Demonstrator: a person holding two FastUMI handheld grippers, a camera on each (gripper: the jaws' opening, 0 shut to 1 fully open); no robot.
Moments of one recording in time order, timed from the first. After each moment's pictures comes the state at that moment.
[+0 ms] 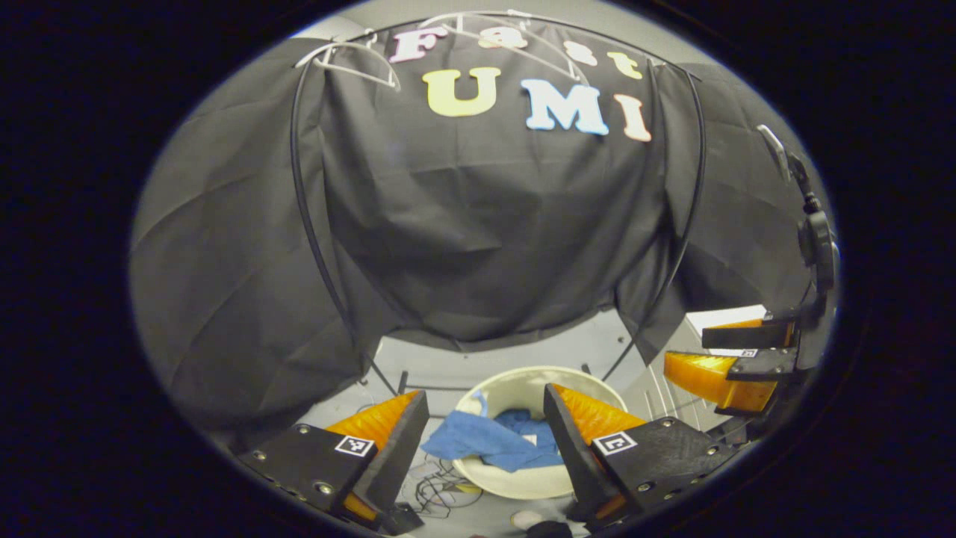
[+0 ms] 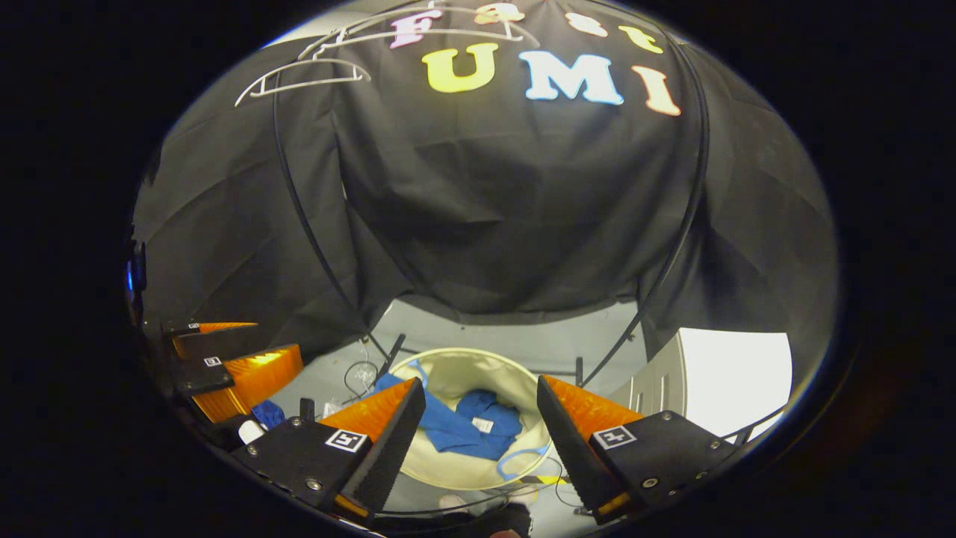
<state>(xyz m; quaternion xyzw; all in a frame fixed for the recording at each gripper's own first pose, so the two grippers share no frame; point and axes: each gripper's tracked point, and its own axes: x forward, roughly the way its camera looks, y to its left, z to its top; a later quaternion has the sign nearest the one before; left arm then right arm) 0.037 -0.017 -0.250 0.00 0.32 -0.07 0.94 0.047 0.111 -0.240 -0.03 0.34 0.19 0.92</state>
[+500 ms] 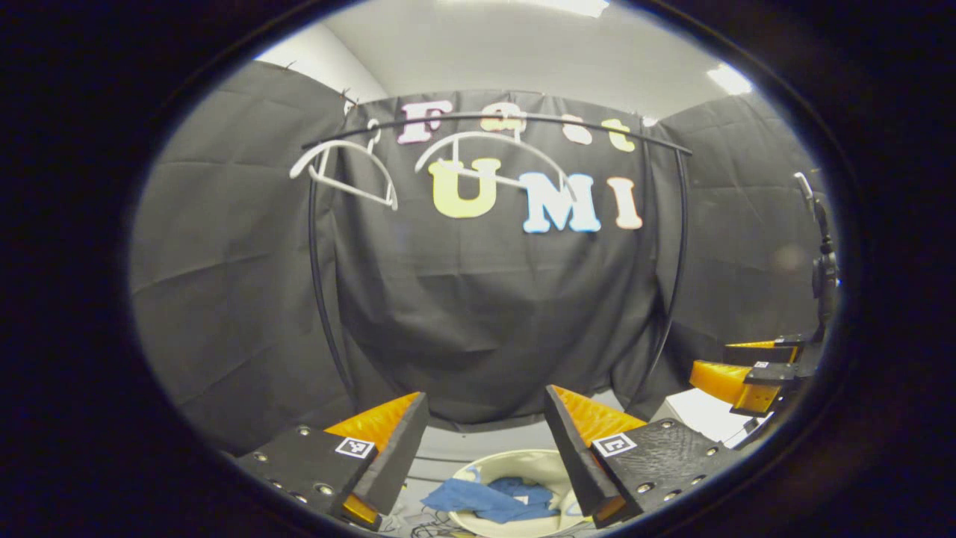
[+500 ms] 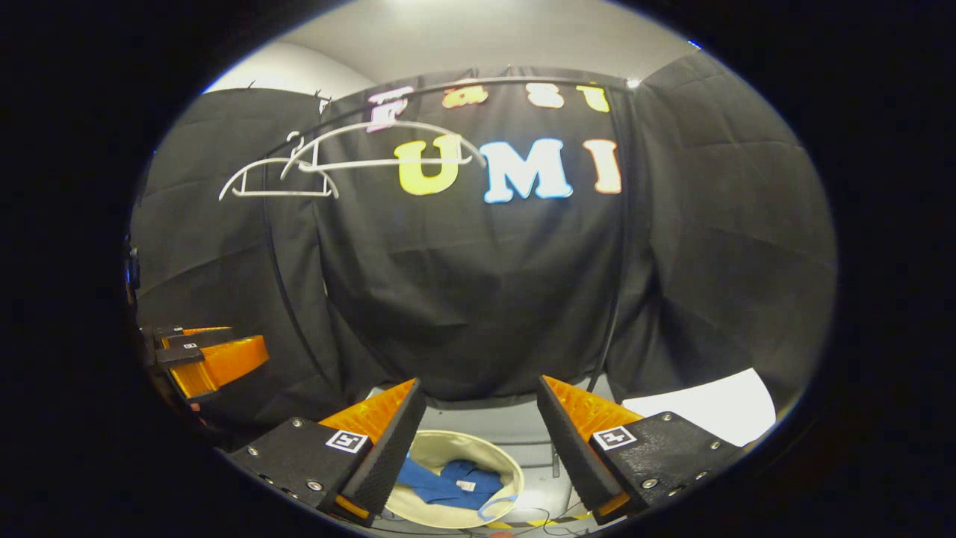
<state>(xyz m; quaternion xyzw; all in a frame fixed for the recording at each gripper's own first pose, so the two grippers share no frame) 0.047 -0.027 -0.082 -0.02 0.15 -0.06 0.99 0.064 0.042 -0.099 0.01 0.17 0.14 0.98</state>
